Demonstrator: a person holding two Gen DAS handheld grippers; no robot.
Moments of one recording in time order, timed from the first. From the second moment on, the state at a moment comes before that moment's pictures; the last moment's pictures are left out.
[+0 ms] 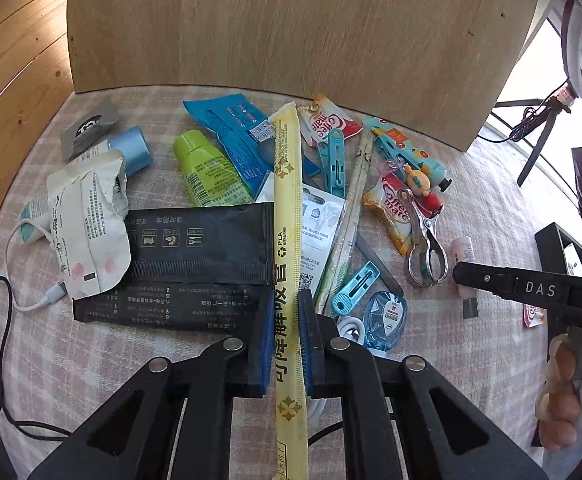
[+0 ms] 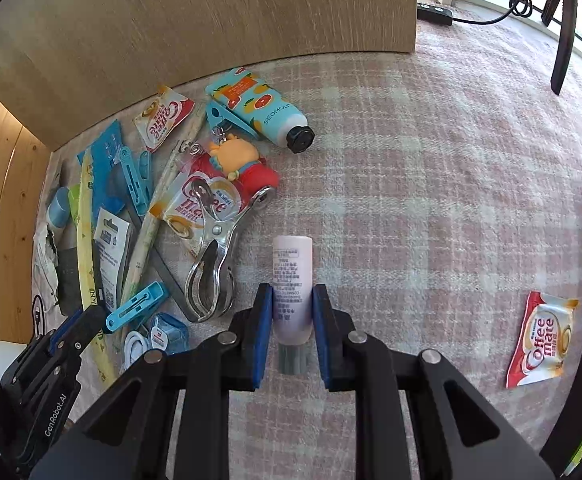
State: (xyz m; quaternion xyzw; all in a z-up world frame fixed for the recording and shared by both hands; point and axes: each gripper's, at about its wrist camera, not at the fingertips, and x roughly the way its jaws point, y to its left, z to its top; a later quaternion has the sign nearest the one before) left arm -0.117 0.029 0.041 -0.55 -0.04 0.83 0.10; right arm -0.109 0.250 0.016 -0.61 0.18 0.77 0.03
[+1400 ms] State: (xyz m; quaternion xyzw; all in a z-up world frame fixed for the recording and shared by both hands) left arm 0.068 0.446 0.153 -0.50 -0.01 0.81 0.31; right arm 0.176 0.608 0.136 -0.51 0.22 0.82 0.15
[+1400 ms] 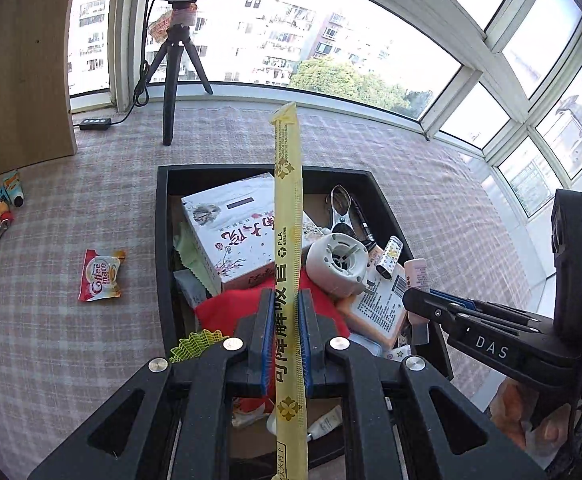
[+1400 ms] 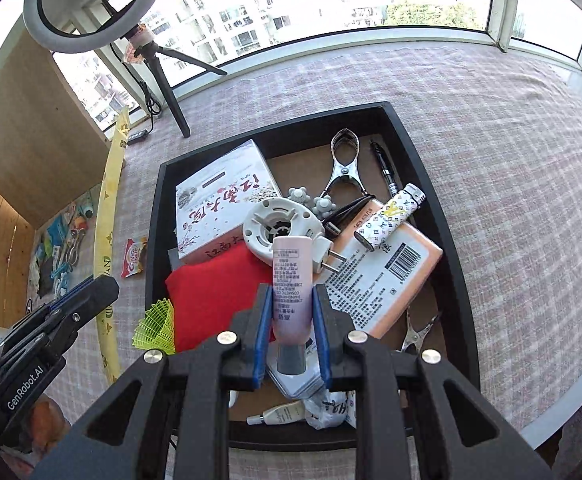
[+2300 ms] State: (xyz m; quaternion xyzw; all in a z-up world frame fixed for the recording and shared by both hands) left arm 0.062 0.388 0.163 -0.48 0.01 0.84 0.24; right arm 0.161 0.597 0.149 -0.47 0.23 0.84 0.11
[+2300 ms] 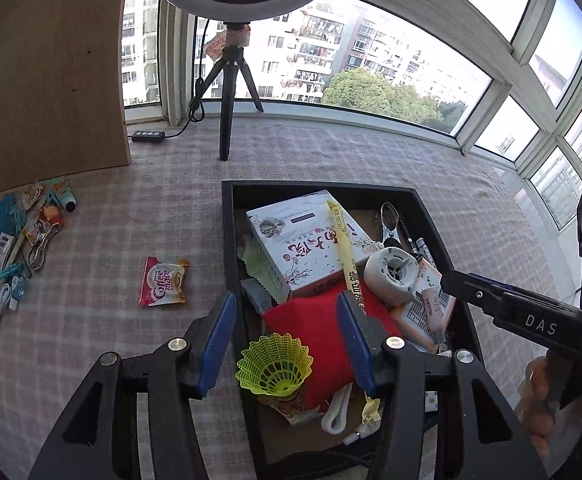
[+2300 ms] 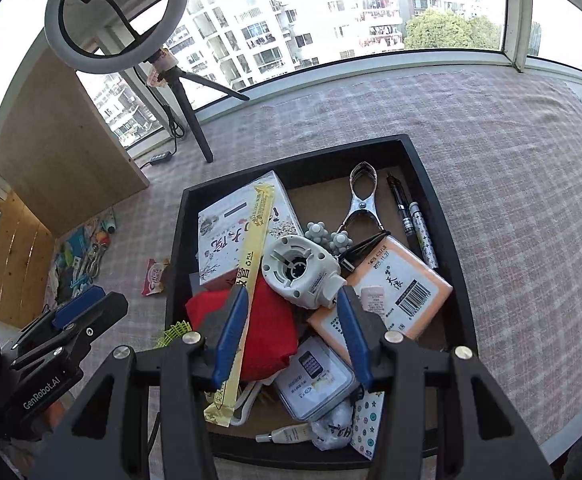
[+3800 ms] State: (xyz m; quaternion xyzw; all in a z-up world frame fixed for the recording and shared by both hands) left arm -0.067 0.050 0.019 -0.55 0.03 0.82 0.16; right arm -0.104 0.178 0.020 -0.61 0.16 0.78 0.01
